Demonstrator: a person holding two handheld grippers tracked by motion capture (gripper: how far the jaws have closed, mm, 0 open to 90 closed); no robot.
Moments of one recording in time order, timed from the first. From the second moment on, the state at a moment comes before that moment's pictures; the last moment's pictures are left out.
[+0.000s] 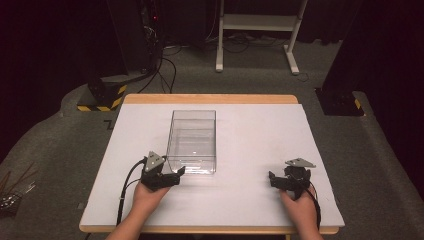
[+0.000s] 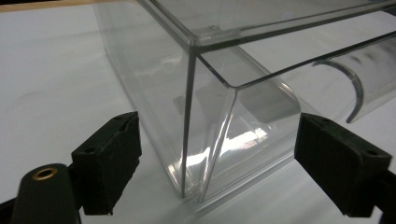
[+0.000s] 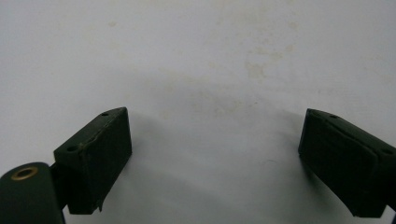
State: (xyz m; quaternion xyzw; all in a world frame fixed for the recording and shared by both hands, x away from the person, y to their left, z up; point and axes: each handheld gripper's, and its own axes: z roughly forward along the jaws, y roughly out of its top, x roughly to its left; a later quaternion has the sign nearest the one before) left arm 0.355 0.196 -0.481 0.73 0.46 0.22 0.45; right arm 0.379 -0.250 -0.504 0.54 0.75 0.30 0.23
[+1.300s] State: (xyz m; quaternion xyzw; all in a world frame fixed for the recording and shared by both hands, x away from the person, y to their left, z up) left arm 0.377 0.194 -0.488 0.71 0.49 0.21 0.45; right arm 0.379 -0.250 -0.504 0.54 0.75 0.30 0.23
